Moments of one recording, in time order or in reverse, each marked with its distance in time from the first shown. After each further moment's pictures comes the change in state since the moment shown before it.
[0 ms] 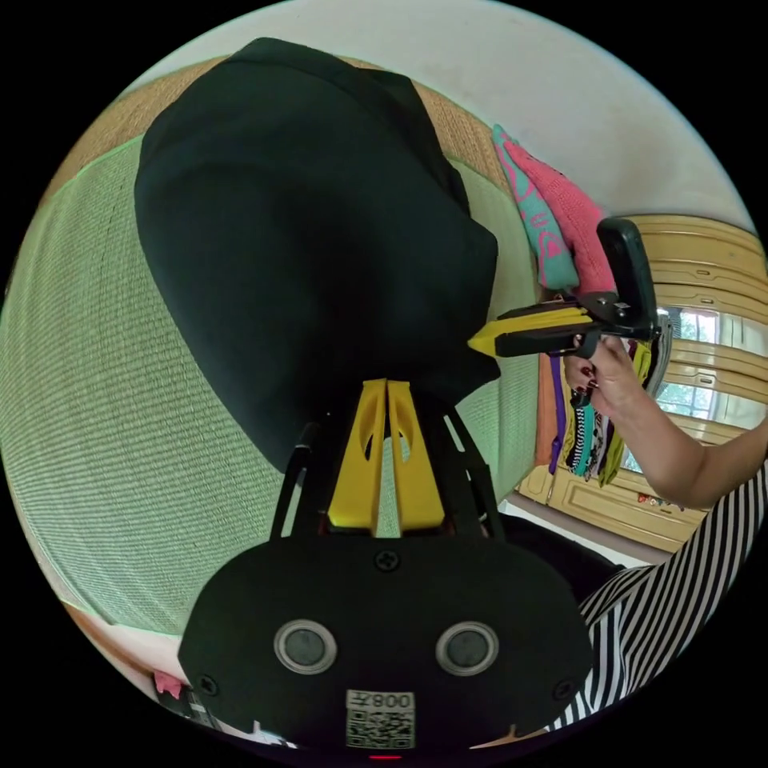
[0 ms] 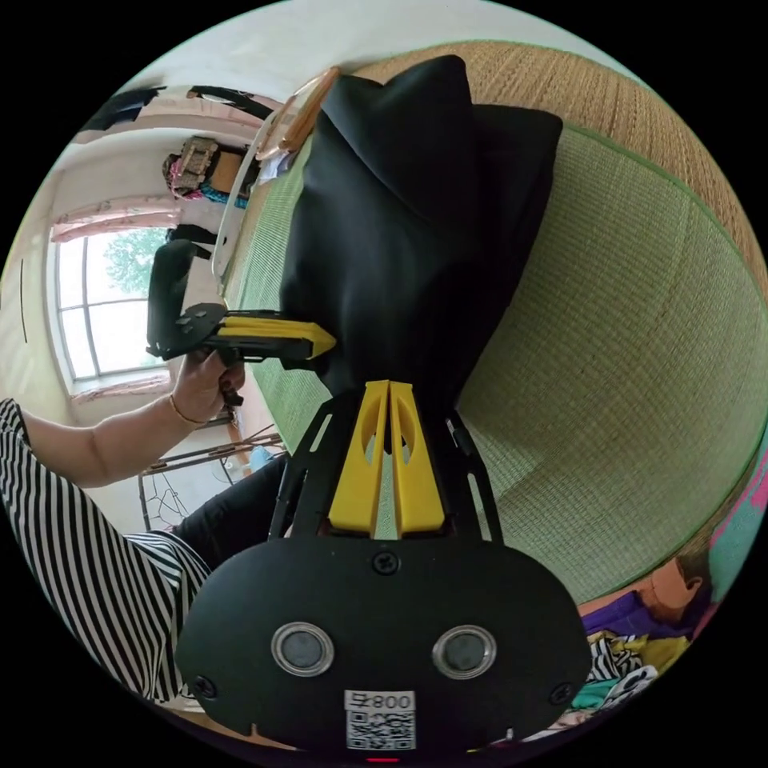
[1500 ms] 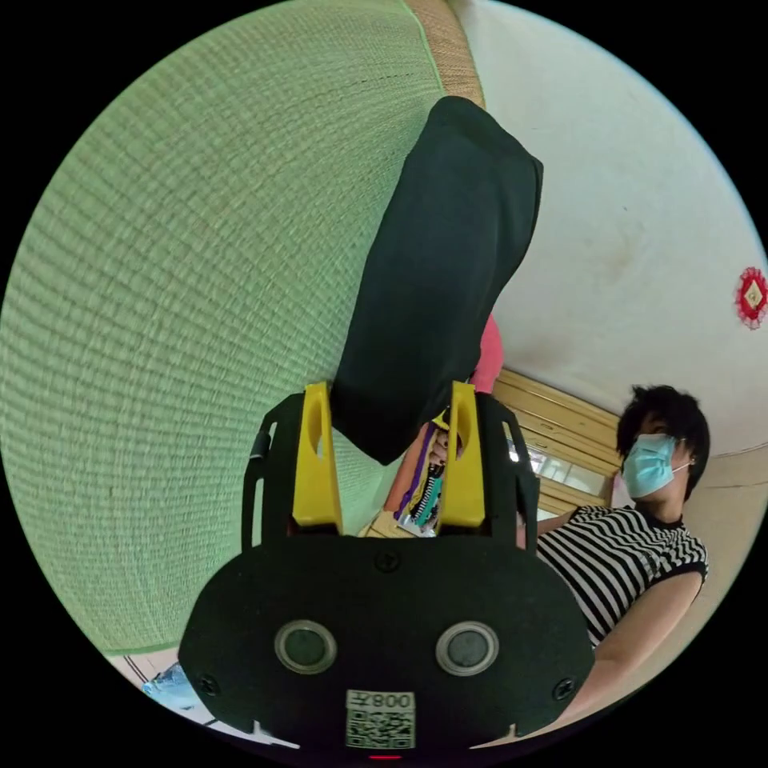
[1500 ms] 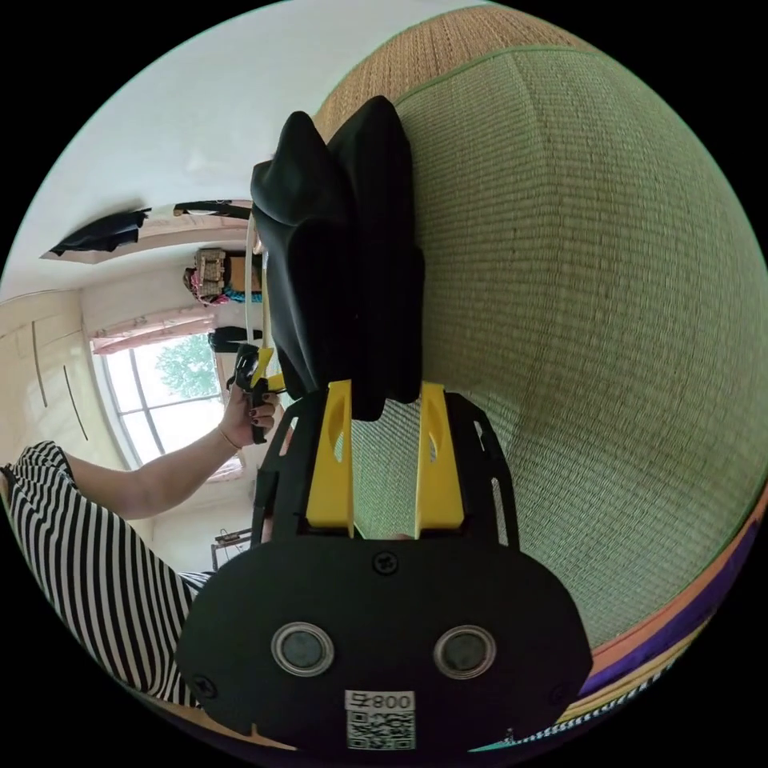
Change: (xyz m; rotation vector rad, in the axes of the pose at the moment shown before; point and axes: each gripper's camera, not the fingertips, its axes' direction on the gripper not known) left arm -0.351 0.176 -0.105 0.210 0.699 -0.477; right arm 0.197 0.078 0.068 0.229 -0.289 0.246
